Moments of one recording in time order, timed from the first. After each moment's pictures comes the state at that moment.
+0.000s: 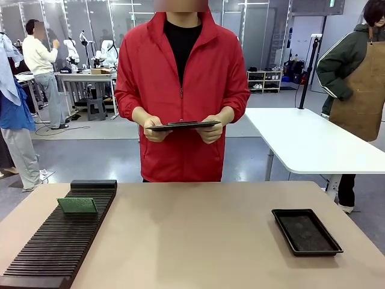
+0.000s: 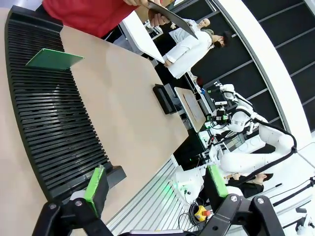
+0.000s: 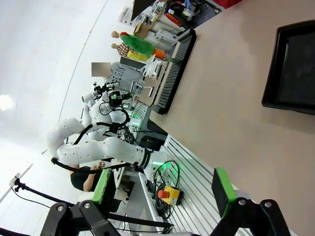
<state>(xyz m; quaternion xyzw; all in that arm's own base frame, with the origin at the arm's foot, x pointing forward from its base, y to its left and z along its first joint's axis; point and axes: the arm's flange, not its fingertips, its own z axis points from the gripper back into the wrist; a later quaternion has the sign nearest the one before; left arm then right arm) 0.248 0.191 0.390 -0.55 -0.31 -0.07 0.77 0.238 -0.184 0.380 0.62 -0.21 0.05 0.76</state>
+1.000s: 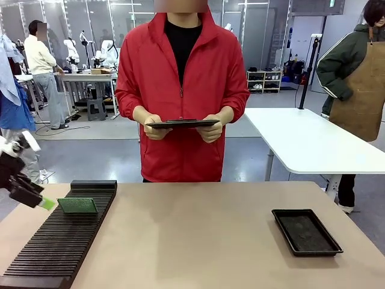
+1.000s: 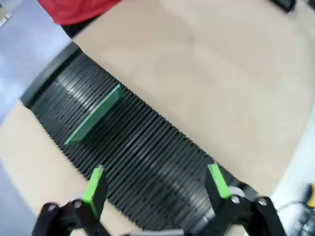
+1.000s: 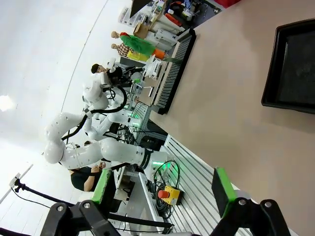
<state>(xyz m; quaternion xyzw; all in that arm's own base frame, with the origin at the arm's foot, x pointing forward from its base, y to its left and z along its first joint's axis) 0.386 0.002 0.440 -0.10 -0.29 -0.40 0.86 0.237 -0.184 0.379 0.62 -0.21 0.05 0.76</state>
